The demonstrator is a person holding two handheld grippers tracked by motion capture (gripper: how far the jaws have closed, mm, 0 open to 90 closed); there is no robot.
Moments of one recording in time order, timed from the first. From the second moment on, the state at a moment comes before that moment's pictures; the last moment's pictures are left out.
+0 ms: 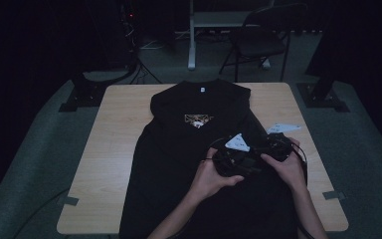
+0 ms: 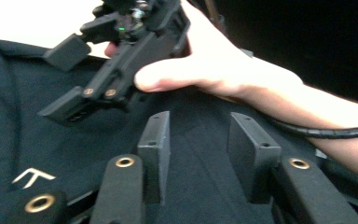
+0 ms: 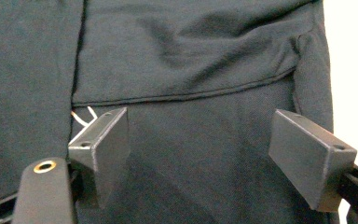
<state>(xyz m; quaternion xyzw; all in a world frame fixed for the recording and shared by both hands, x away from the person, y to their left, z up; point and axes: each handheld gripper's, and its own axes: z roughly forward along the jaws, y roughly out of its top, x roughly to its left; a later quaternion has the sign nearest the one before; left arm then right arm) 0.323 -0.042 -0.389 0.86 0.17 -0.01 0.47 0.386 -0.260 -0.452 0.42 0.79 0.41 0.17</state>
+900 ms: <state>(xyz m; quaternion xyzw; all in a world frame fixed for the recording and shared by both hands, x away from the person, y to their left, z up) 0.359 0.043 -0.401 0.85 0.27 0.06 0.45 0.386 -0.258 -0.452 0.41 0.80 0.40 0.17</state>
